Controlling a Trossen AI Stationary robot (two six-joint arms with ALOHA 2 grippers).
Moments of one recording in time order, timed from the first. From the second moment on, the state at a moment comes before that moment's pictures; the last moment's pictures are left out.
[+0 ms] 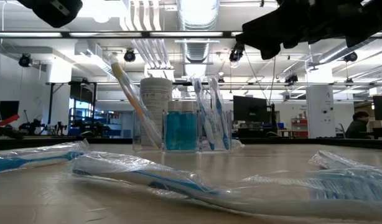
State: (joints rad) left arm -0.66 1.03 0.78 -0.36 -0.33 -0.39; right arm 0.11 1.20 0.45 0.61 0.04 -0.02
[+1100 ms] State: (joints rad) left arm -0.66 1.03 0.78 -0.35 -0.34 -0.31; right arm -0.52 1.63 0.67 0.22 -0.15 0.21
